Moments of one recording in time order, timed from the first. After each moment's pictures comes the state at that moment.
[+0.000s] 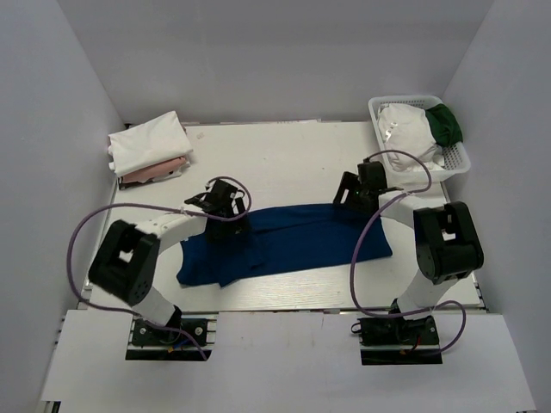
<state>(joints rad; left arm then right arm) -0.51 1.50 0.87 -0.42 -0.12 -0.70 0.26 1.72 0.93 -0.08 -0.01 0.48</state>
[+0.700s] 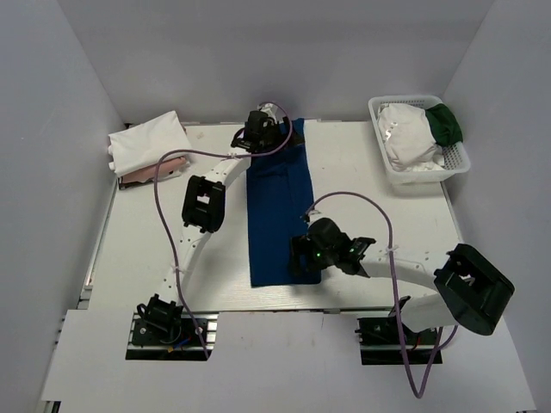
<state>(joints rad) -0.40 2.78 2.46 -0.13 0.35 -0.59 0.89 1.35 0.58 -0.11 -0.03 0.56</state>
